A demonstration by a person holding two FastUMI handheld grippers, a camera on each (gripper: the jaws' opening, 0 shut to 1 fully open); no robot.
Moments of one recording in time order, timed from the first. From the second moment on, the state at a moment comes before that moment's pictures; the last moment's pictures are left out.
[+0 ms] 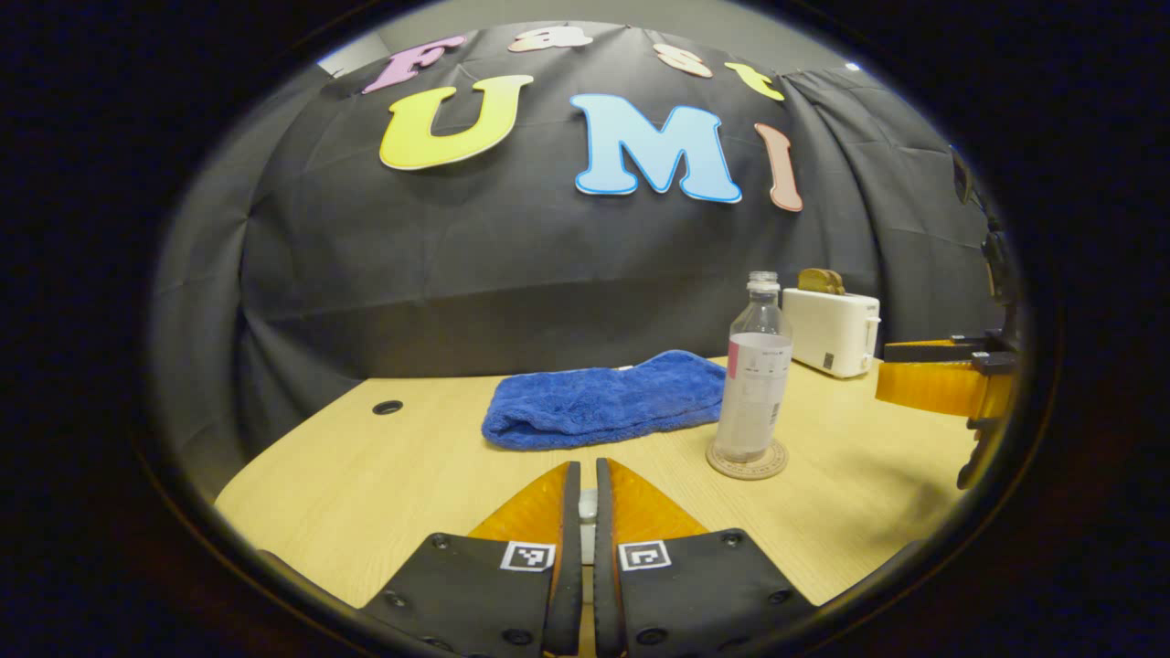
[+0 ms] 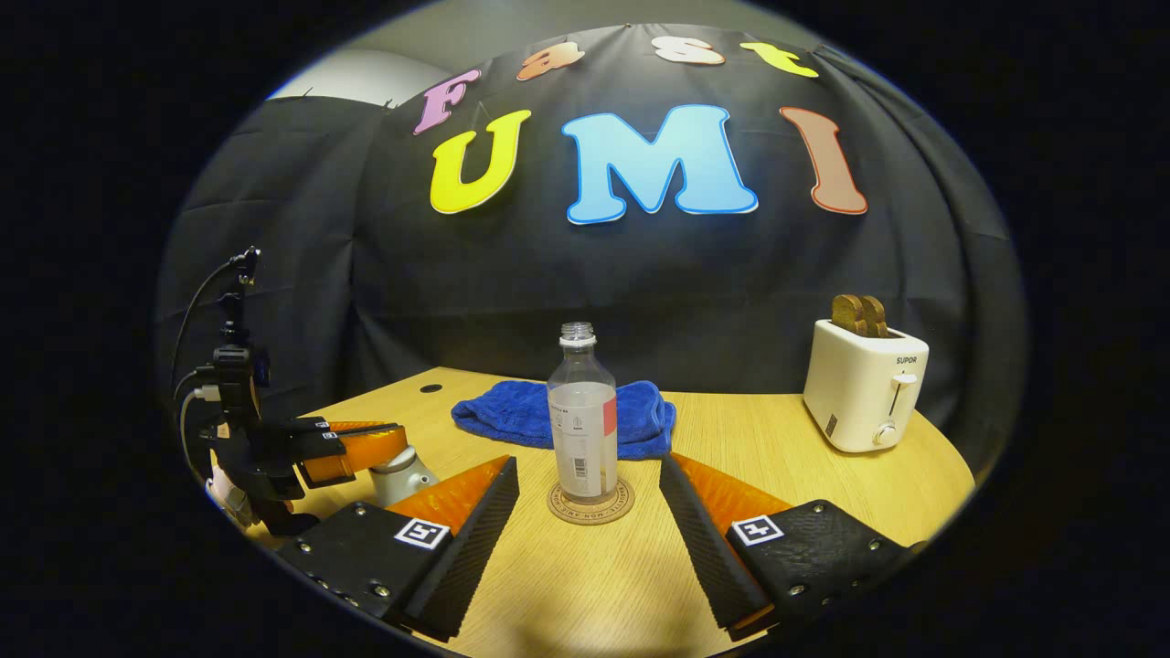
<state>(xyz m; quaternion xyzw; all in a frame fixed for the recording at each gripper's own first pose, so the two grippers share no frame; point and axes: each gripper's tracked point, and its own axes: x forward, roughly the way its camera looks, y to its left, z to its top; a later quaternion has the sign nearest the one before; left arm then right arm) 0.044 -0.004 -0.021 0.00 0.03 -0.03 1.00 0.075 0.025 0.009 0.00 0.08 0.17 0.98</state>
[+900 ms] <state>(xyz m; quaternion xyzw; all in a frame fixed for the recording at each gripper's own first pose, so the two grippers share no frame) -0.074 -0.025 0.039 0.01 -0.04 -0.05 1.00 -0.004 0.057 0.035 0.00 0.03 0.16 0.99</state>
